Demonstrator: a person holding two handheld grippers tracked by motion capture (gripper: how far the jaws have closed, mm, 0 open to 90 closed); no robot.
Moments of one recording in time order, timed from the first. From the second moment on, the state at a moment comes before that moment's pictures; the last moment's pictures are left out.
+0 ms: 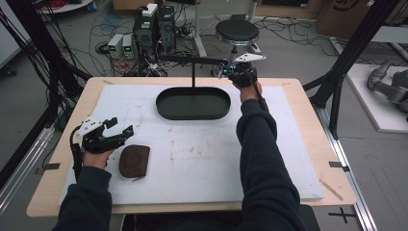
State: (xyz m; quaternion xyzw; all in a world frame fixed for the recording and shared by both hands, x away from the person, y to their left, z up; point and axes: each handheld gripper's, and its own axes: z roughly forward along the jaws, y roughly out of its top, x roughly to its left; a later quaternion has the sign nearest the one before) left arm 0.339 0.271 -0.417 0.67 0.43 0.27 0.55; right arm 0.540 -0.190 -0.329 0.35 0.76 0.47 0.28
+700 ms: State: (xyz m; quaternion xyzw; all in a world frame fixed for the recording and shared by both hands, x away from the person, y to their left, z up) left arm 0.335 0.276 -0.416 0.65 0.44 0.27 0.55; right arm 0.503 -0.219 -0.303 0.34 0.80 0.43 0.23
